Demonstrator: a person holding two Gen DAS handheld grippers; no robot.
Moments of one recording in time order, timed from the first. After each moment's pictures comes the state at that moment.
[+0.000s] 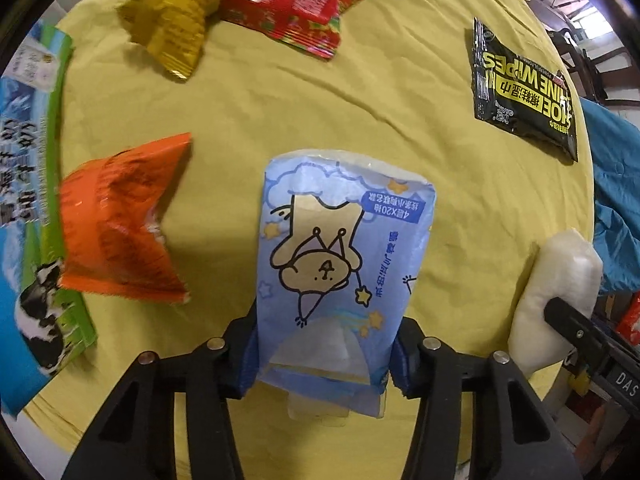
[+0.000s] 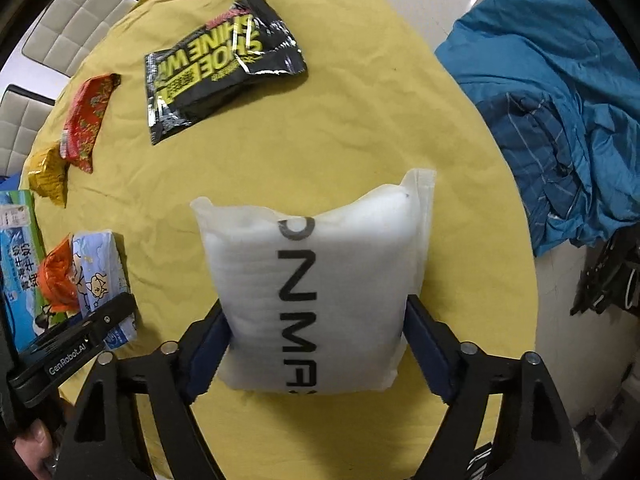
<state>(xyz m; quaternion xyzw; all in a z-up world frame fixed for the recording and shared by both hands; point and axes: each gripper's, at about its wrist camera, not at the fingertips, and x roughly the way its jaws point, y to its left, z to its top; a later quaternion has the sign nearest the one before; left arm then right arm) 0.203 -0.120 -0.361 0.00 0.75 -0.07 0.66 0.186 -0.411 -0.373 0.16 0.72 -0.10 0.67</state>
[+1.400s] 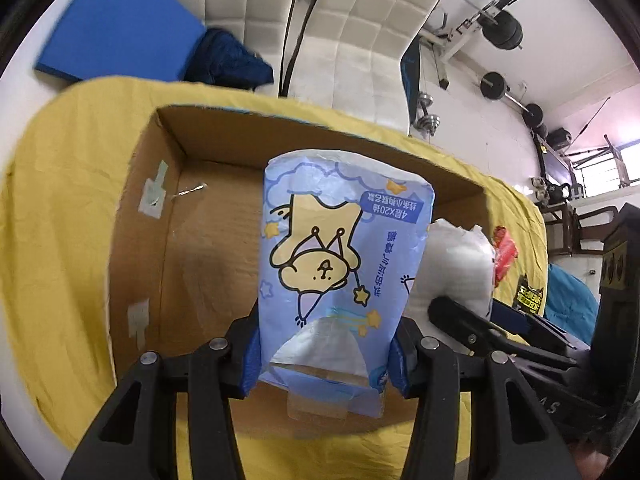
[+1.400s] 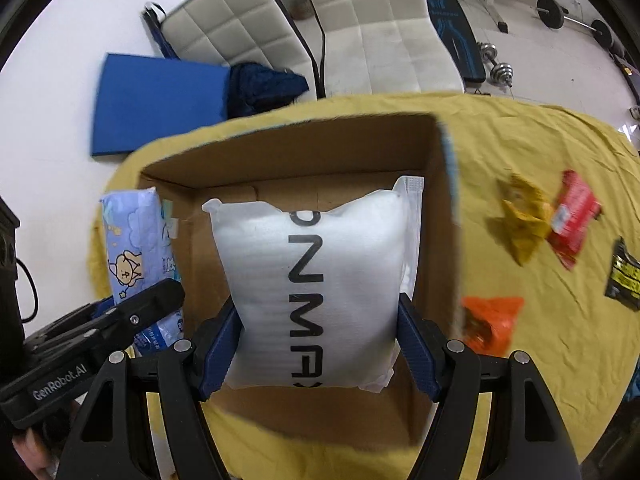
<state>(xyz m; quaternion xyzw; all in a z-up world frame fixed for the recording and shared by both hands) 0.239 0.251 -0.214 -0.19 0.64 0.00 0.74 0.301 0.062 -0.260 0.05 0.67 0.15 0.73</state>
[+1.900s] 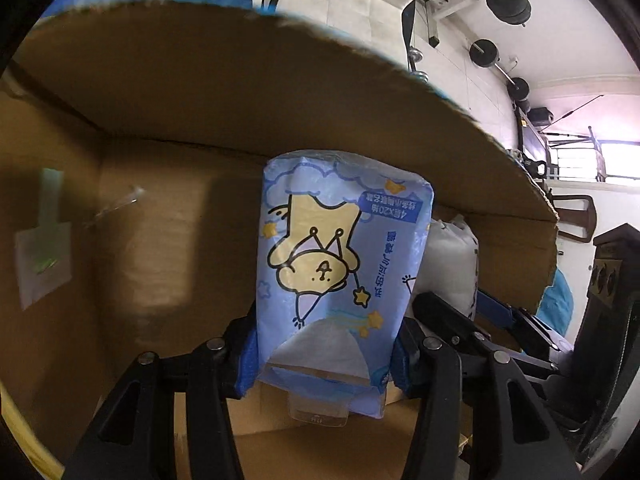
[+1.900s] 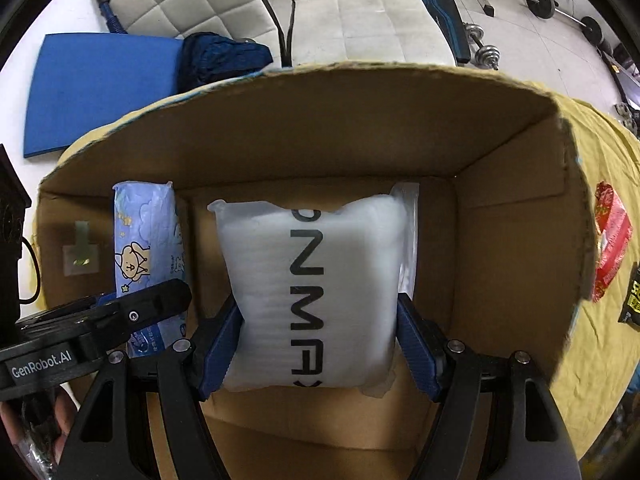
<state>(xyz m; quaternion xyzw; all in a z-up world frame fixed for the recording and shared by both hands) 0.305 0.282 -0.331 -0.25 0.70 -0.08 0.66 0.348 0.097 -0.353 0.02 0.70 0.09 0.71</state>
